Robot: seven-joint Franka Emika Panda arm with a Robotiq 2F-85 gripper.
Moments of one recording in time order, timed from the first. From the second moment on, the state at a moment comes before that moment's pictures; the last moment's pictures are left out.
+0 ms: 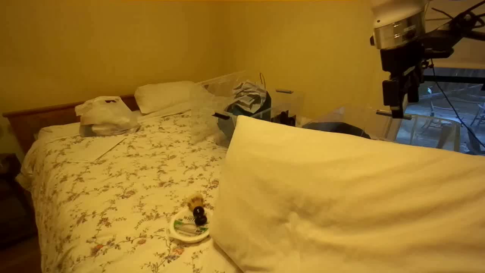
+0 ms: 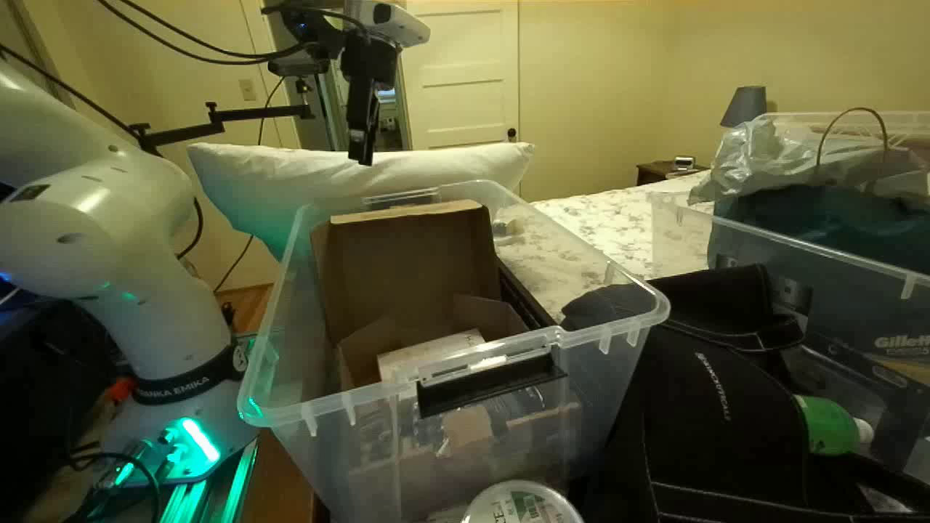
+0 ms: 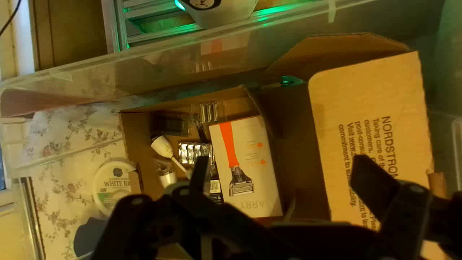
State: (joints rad) arm 0.06 -0.55 0.37 -2.38 0.03 1.51 0.49
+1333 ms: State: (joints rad) arm -0.03 -0.36 0.27 -2.43 -0.03 1.74 0.76
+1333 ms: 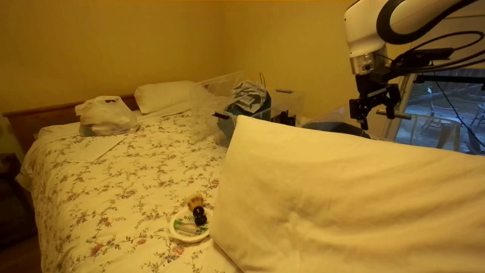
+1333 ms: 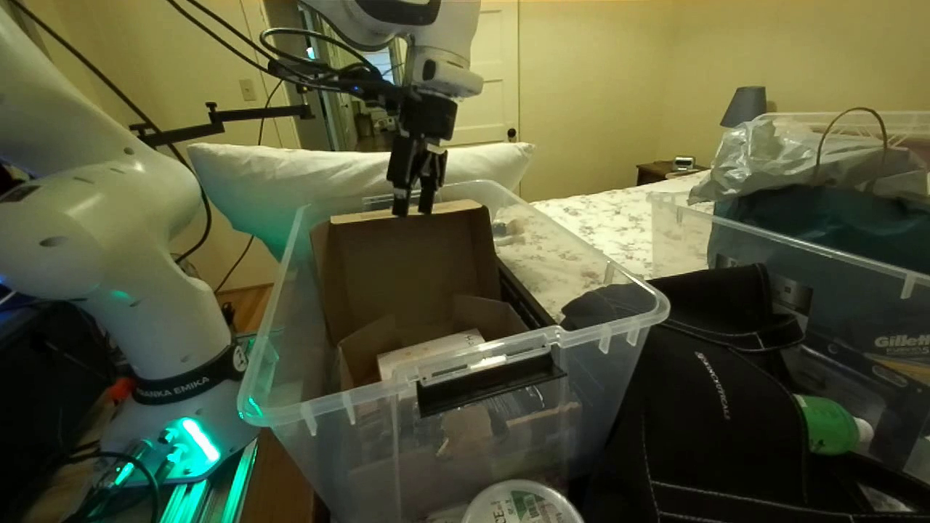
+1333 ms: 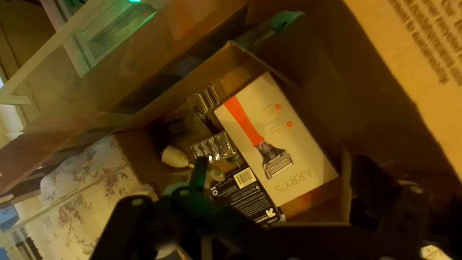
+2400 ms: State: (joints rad) arm -0.08 -0.06 0.15 -2.60 -0.36 2.21 1.28
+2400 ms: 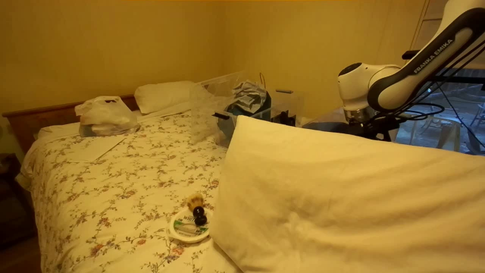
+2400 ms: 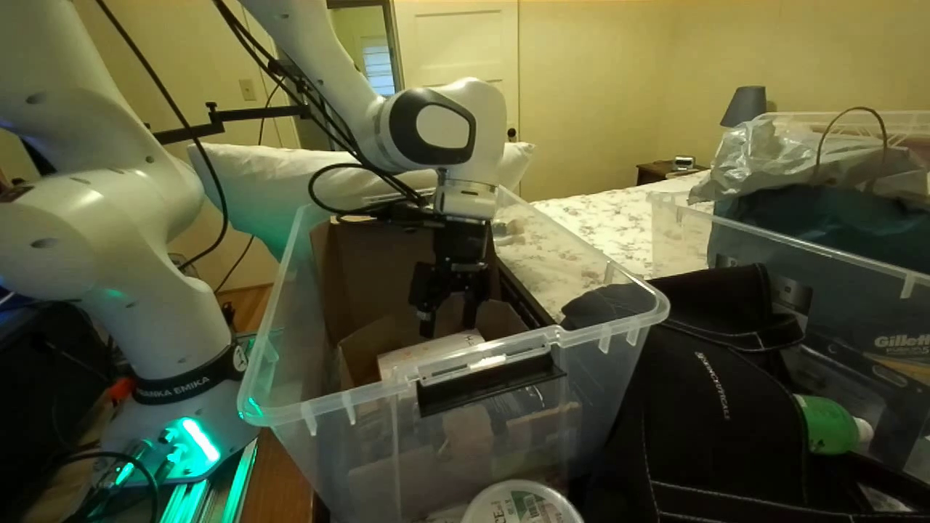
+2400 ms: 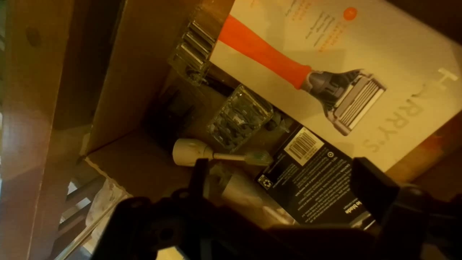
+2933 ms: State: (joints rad) arm -0.06 -0.04 0.11 -2.59 -0.37 2.31 1.29
